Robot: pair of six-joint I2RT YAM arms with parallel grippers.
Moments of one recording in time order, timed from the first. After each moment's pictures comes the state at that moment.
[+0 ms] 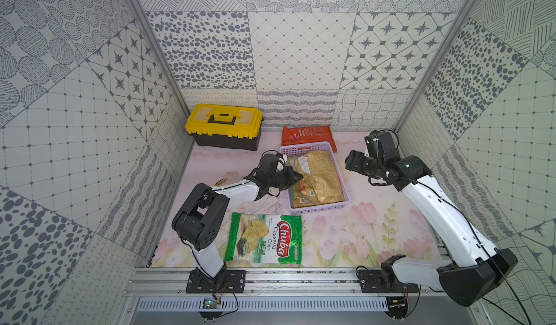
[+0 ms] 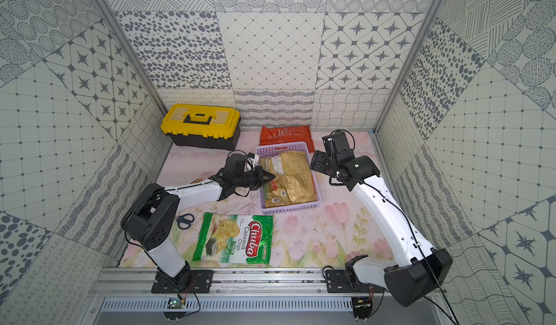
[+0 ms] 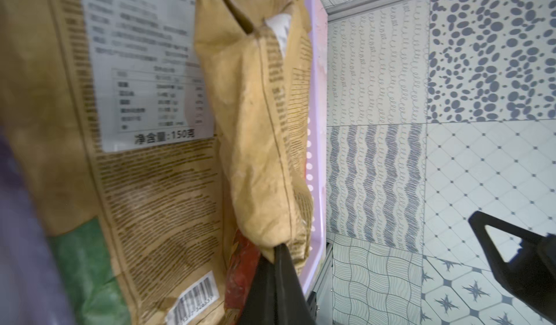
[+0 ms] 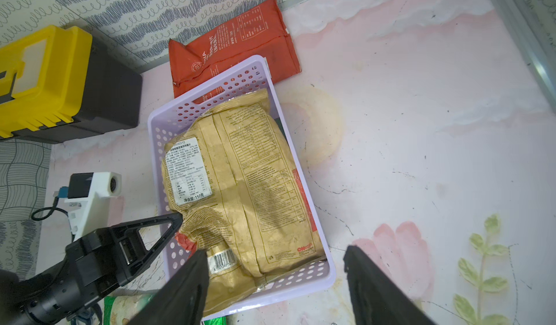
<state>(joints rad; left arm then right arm) -0.49 1.75 0.98 0.23 0.52 -0.98 0.40 1.29 1.39 -0.93 0.15 0.60</state>
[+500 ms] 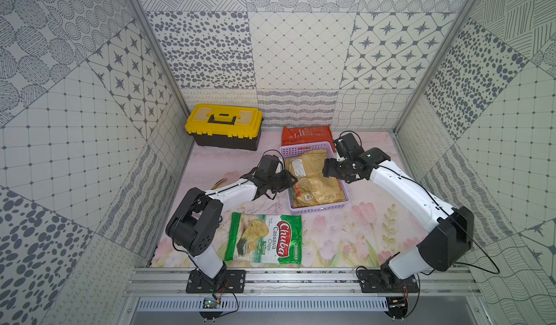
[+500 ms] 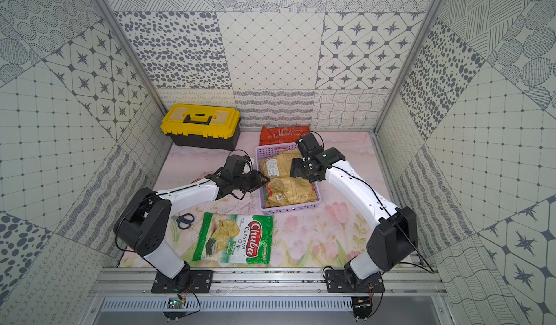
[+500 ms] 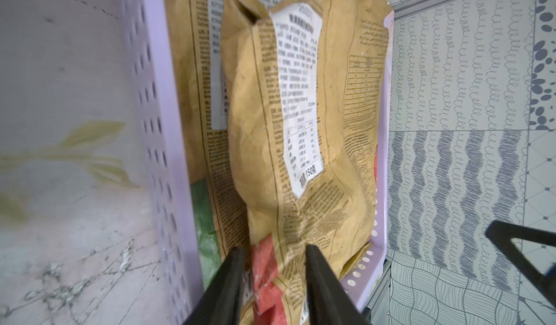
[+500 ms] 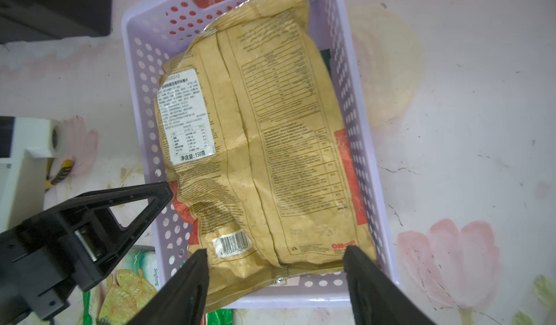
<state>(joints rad) -0.49 1.67 1.01 -0.06 0.36 -0.84 0.56 1.56 1.45 -0.93 0.08 0.58</state>
